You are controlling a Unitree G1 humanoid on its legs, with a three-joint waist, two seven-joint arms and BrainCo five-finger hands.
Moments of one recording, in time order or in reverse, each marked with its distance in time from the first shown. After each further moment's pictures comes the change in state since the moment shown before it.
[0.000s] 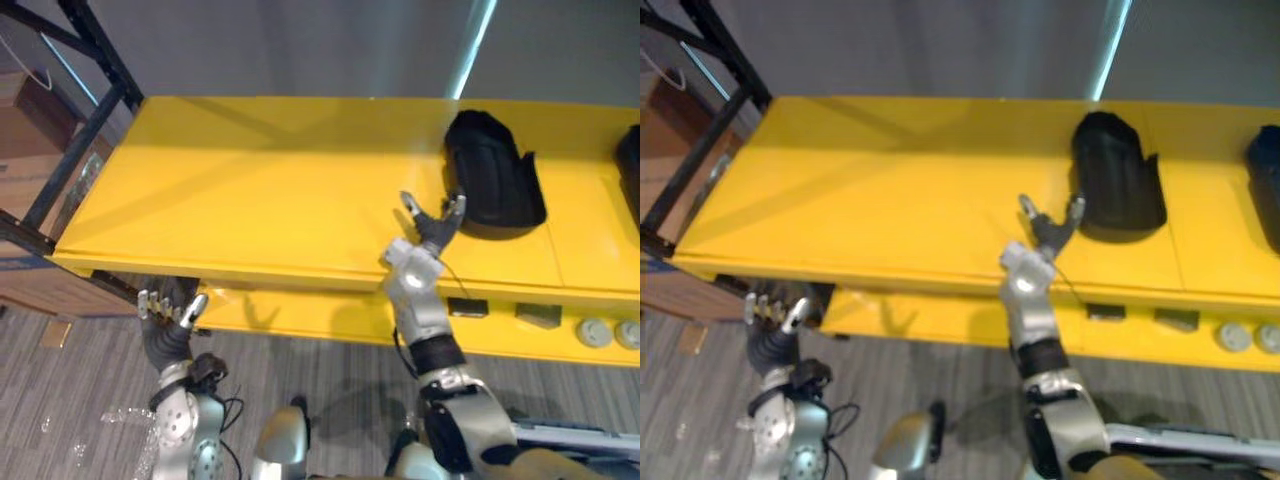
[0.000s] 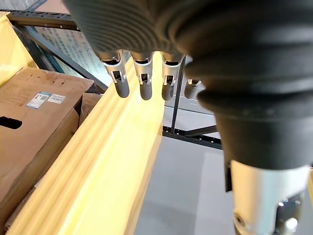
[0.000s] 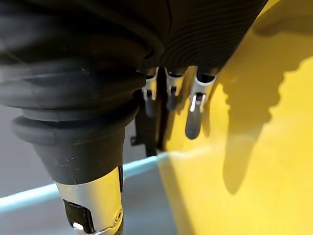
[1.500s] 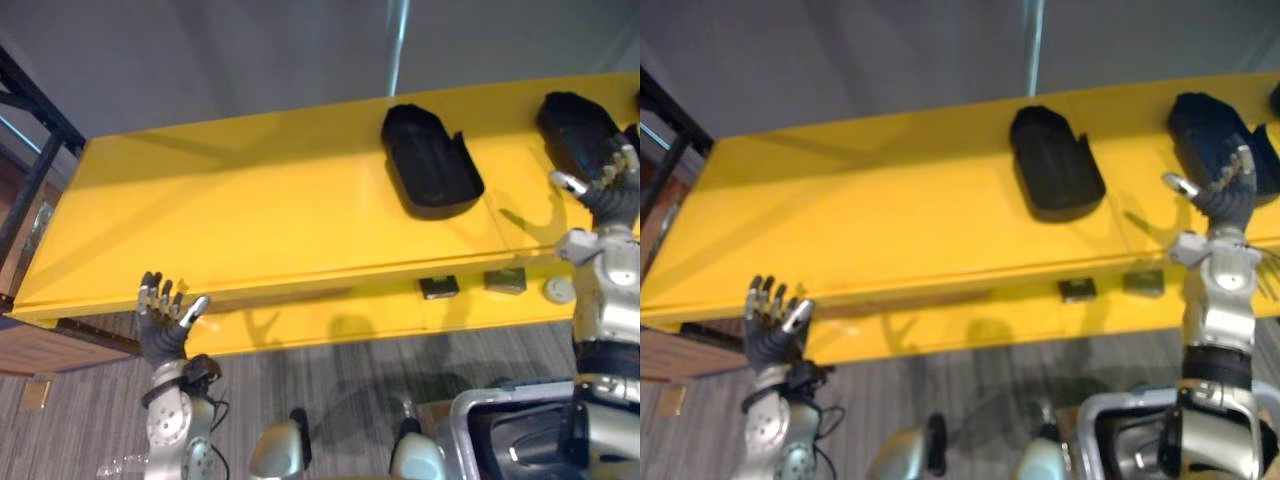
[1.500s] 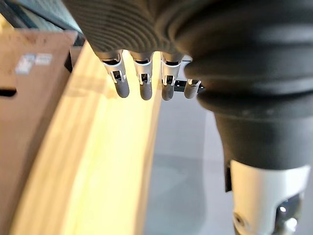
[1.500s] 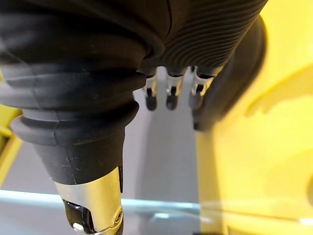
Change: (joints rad) left arm -0.021 0.076 0.033 0.078 0.073 0.022 -0.078; right arm 0.103 -0.705 -0.250 0.001 0.163 0.137 0.750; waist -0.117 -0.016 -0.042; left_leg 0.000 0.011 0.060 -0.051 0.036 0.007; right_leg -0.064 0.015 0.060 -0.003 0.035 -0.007
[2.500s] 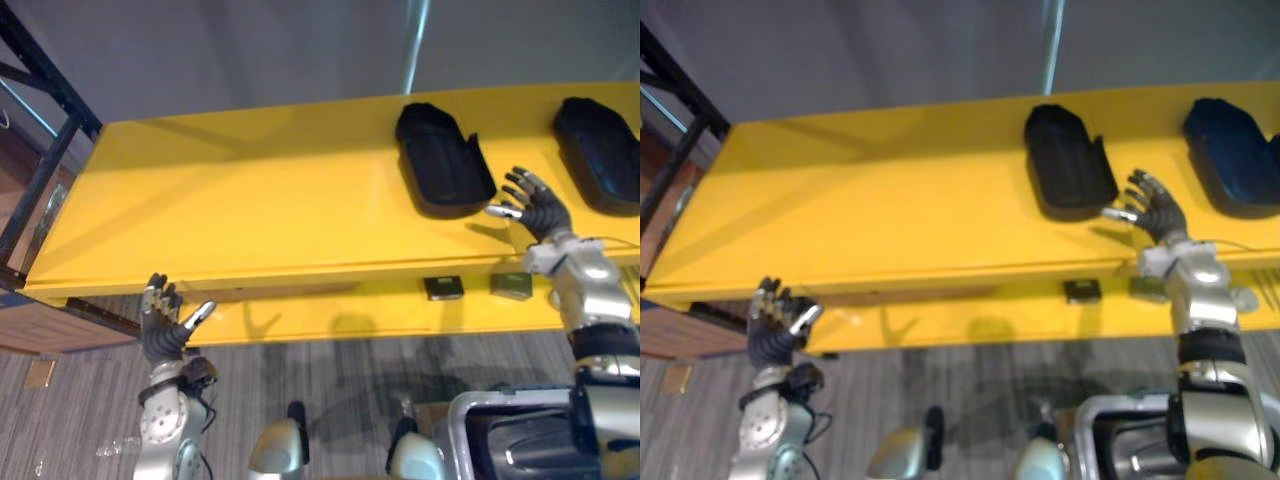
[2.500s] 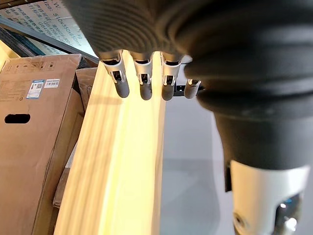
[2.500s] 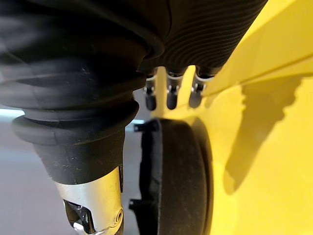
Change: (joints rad) left arm -0.010 0.062 -0.002 0.007 -0.001 0.000 -0.002; right arm -0.094 -0.016 0.193 0.191 0.032 0.022 0.266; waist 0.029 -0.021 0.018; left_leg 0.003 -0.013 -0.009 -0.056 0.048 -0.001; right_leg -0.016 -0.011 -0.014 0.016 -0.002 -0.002
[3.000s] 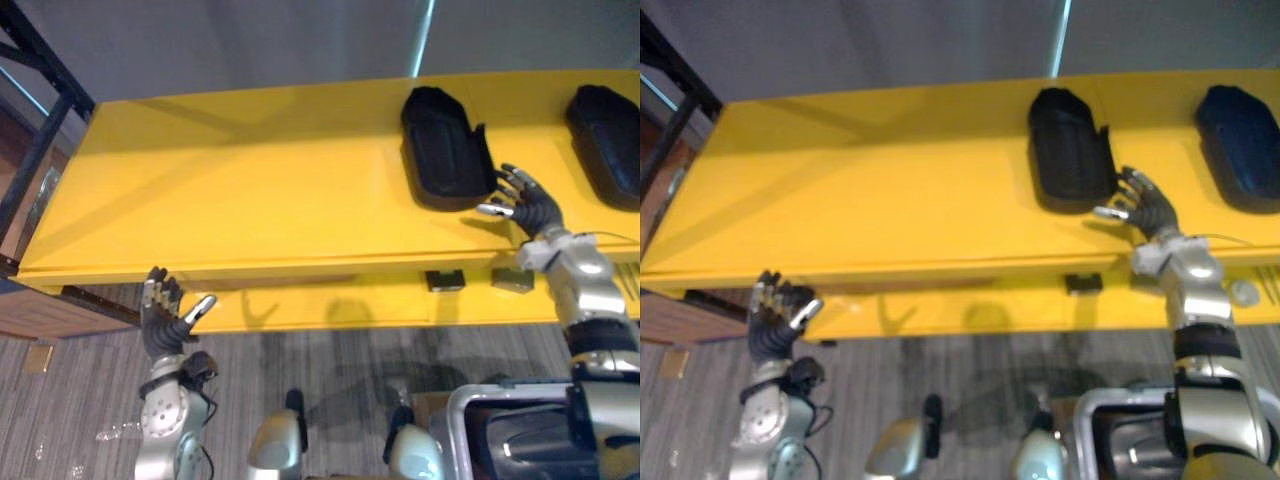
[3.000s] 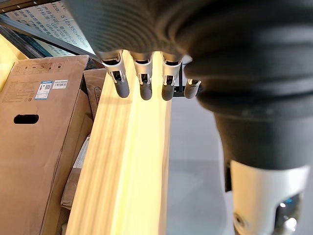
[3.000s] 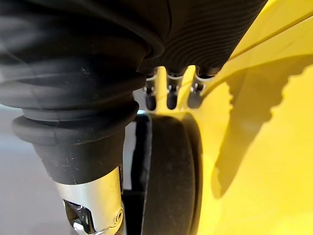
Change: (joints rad) left arm -0.029 0.002 0.002 0.000 -0.001 0.000 0.001; right arm -0.024 0.001 0.018 -0.002 -0.003 -0.012 0.025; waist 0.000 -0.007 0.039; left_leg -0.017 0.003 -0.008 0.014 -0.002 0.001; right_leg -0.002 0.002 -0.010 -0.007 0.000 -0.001
